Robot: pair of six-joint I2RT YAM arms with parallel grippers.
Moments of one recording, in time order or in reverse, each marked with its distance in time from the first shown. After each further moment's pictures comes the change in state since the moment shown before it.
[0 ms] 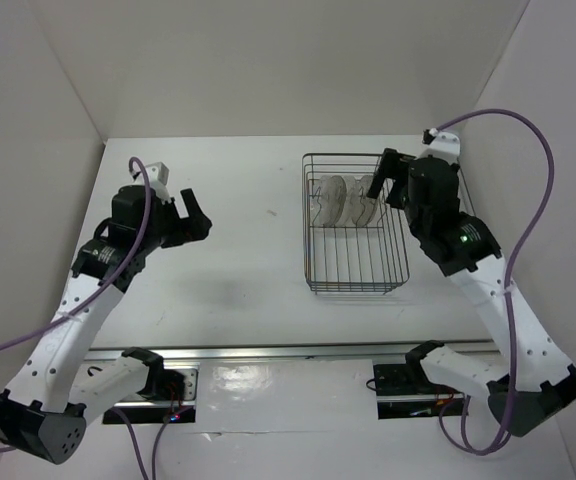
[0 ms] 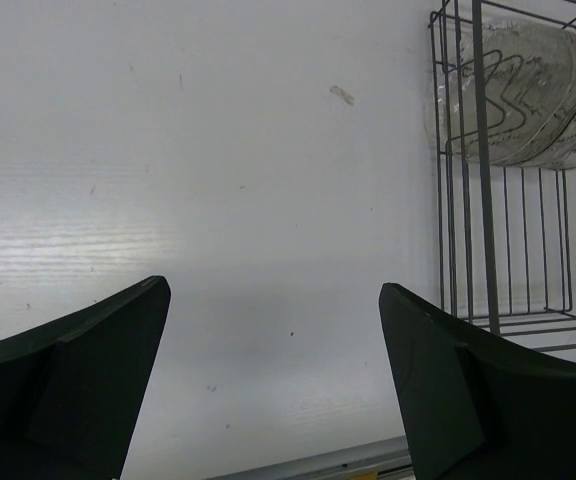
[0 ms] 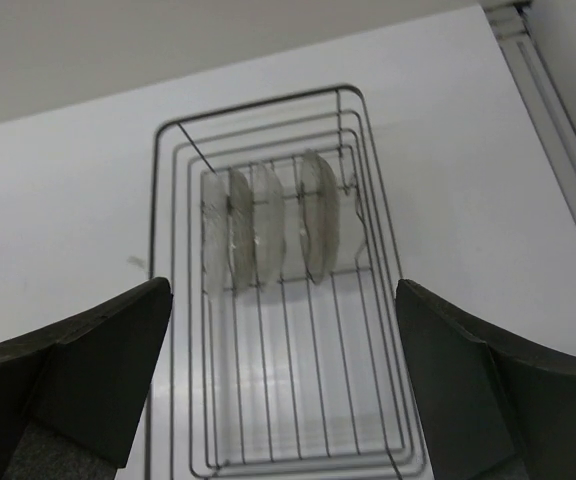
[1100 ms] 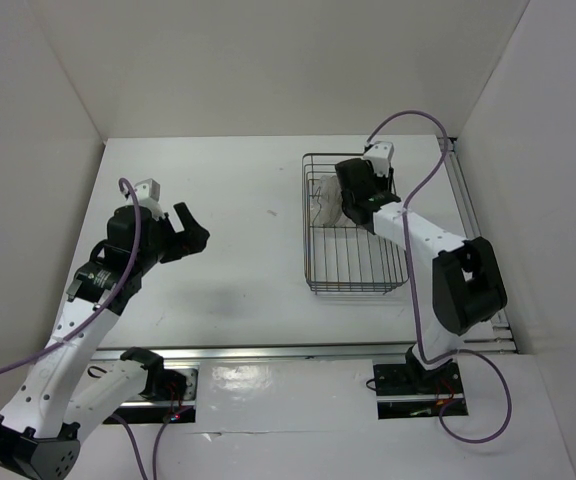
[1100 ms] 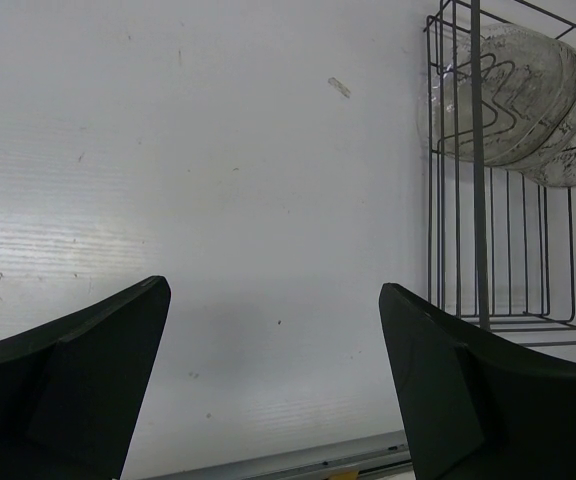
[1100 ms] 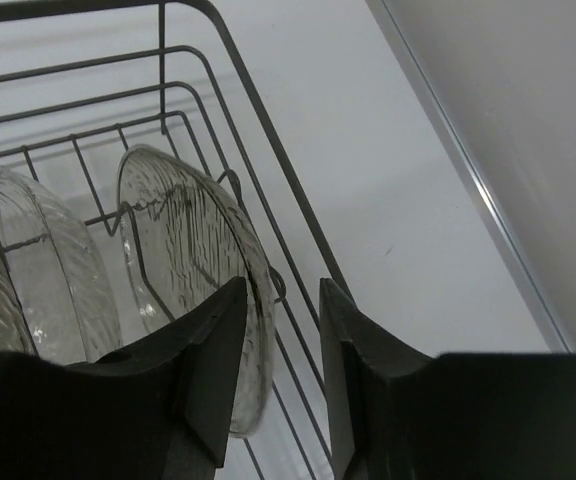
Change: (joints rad) left arm -0.017 -0.138 -0.116 0.024 -0.034 -0.094; right arm -0.011 0.580 -0.114 0.333 0.457 -0.092
